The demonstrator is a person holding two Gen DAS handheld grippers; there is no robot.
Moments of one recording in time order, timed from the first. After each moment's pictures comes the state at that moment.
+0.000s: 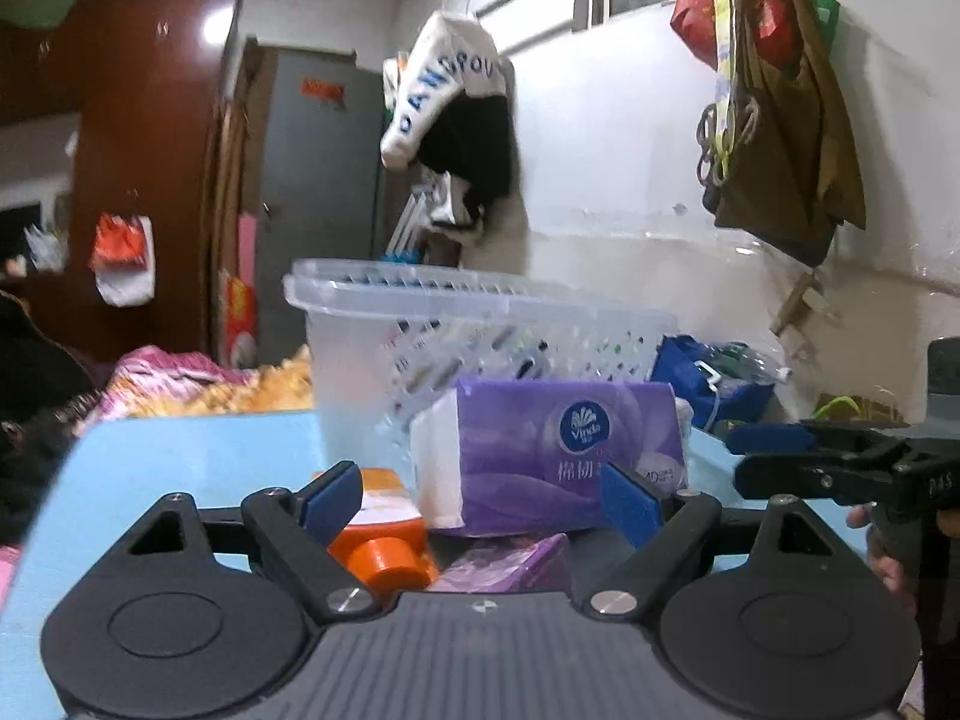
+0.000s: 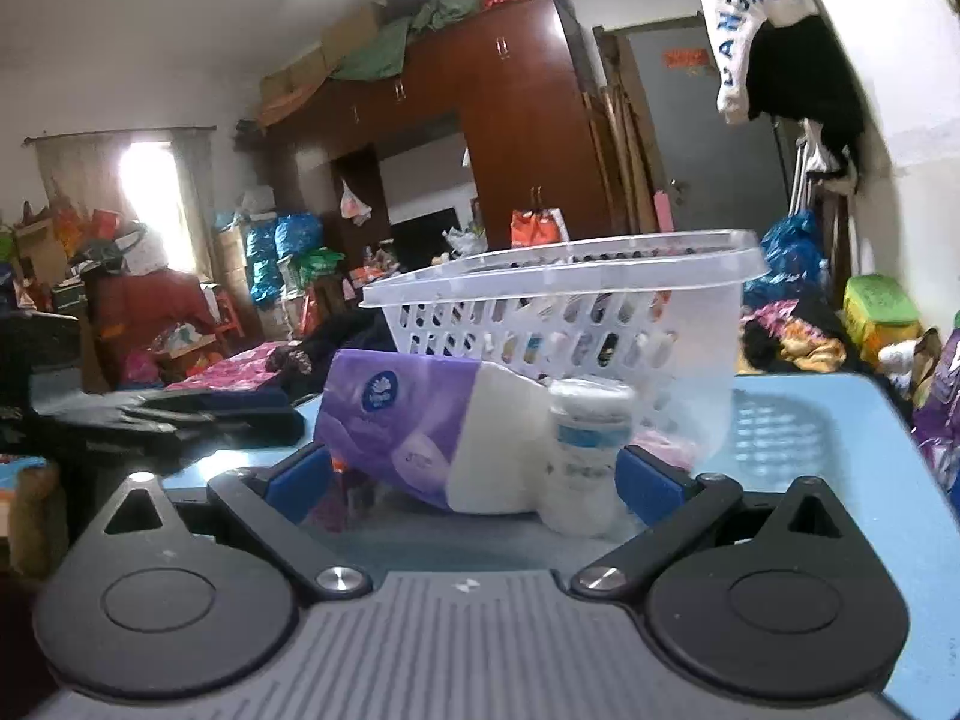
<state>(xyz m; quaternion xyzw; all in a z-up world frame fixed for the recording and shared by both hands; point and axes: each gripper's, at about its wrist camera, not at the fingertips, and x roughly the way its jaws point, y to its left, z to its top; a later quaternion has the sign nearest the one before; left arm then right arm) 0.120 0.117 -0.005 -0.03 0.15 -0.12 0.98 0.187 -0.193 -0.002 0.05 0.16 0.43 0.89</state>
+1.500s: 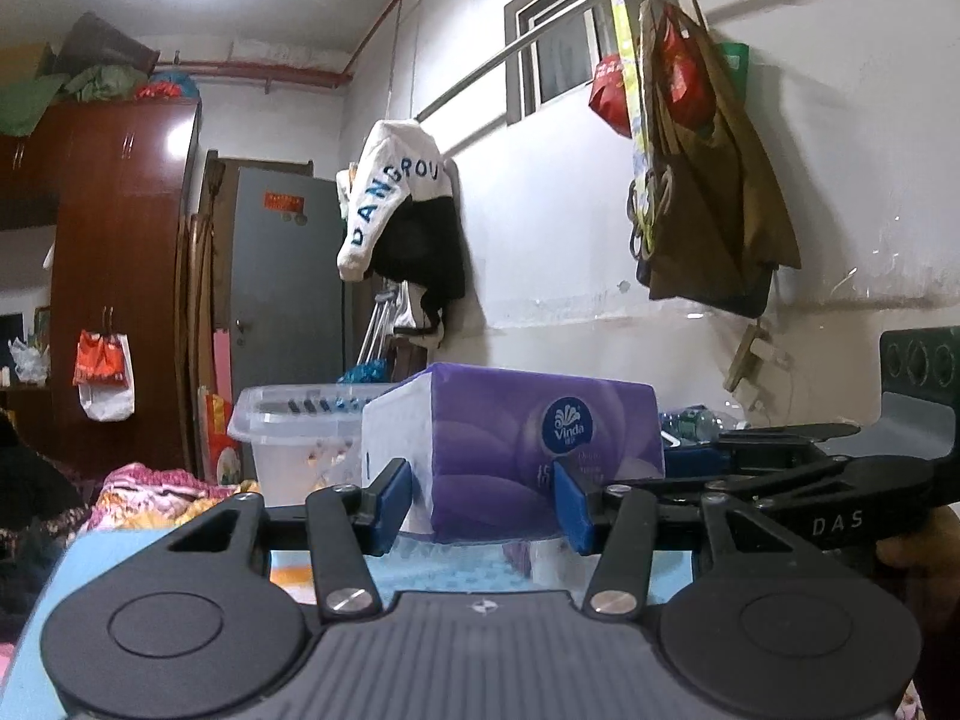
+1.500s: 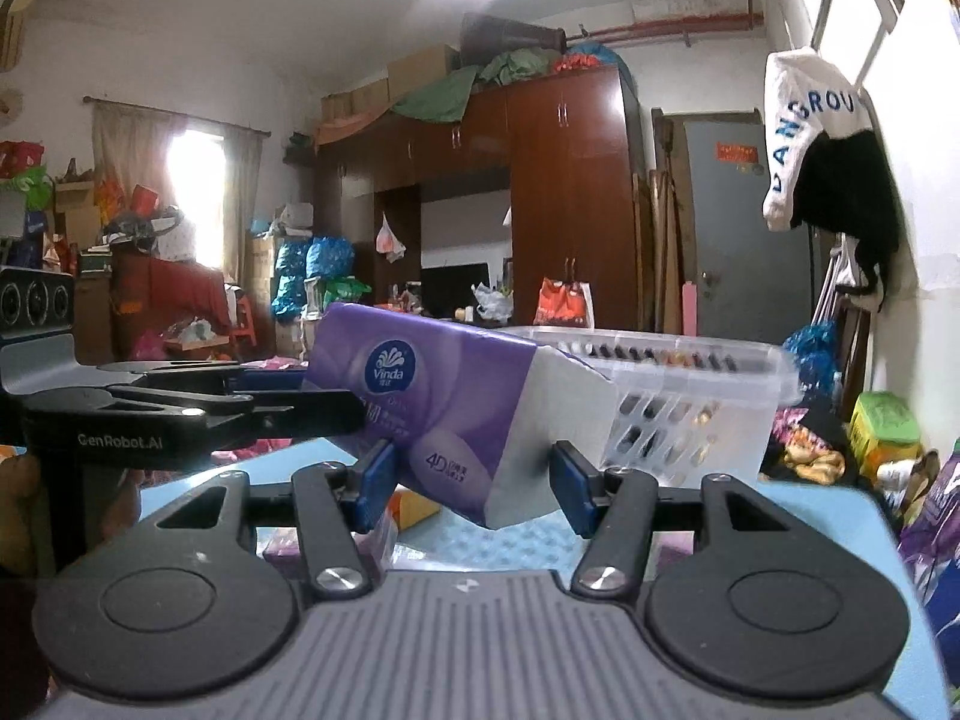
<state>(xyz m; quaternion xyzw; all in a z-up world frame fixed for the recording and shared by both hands) 0.072 0.071 0.019 0.01 0.03 -0.14 0.99 0.142 -0.177 0.016 -0.03 0.05 0.43 0.90</state>
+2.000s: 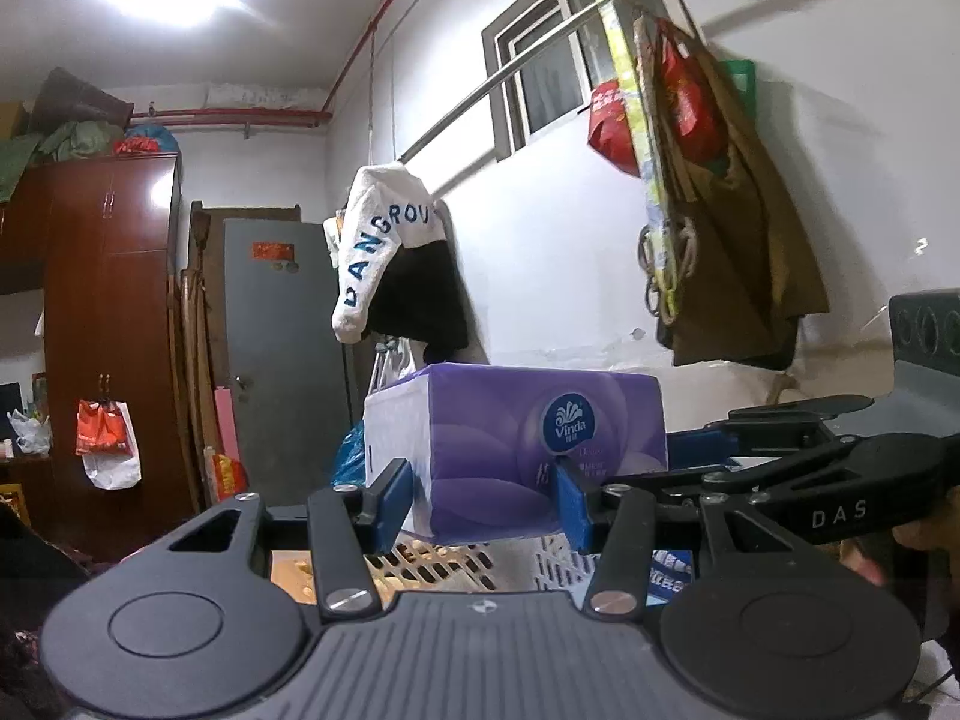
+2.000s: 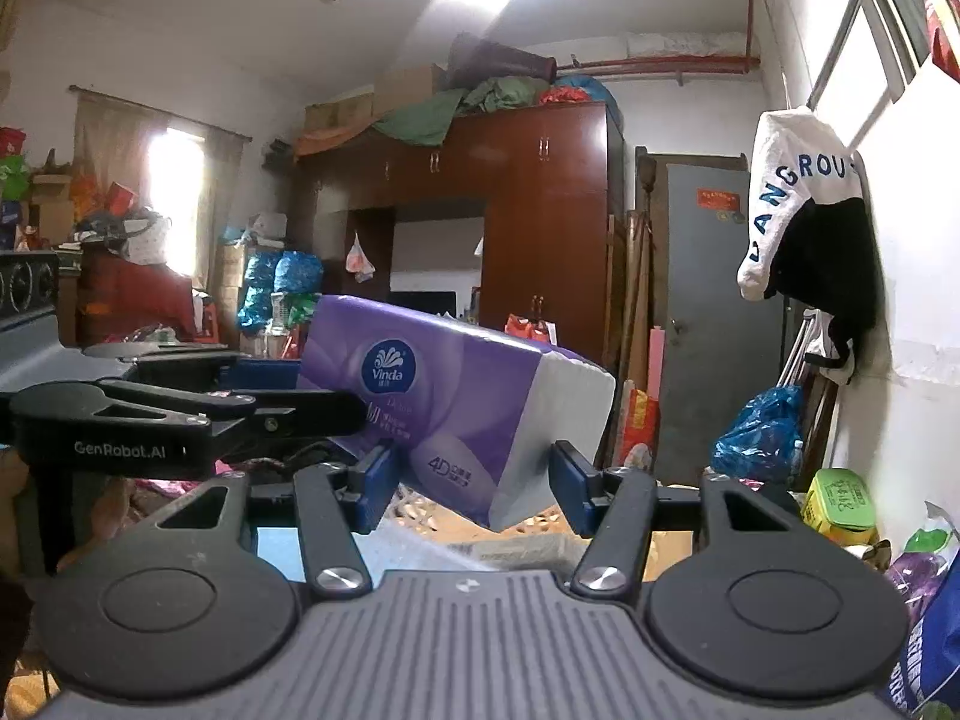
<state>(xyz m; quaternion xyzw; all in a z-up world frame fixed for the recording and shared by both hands) 0.134 0.059 0.119 0.05 0.01 -0.13 0.99 0.205 -0.165 0.101 -0.05 0.03 0.41 0.91</state>
